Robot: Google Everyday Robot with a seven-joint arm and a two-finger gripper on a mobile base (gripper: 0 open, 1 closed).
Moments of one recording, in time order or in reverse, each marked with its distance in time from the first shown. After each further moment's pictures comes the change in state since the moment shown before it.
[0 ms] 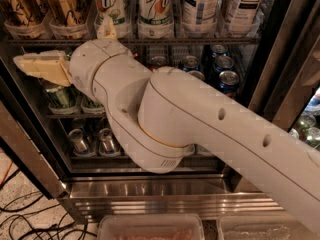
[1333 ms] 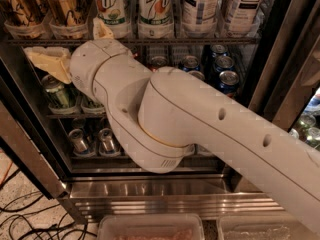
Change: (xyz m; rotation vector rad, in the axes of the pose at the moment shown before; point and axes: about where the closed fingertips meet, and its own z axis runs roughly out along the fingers) arm 0.000 0.000 0.000 0.000 0.000 0.000
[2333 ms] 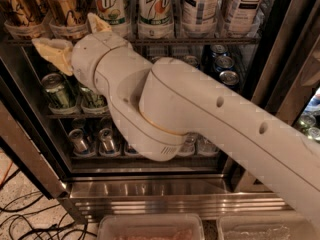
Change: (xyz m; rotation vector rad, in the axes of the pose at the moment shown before) arm -0.003 -0.008 0.010 -0.006 -0.006 -0.025
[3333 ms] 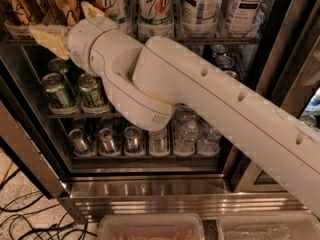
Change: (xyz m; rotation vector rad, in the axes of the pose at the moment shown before) arm -0.002 -0.011 0.041 -0.041 -0.012 -0.009
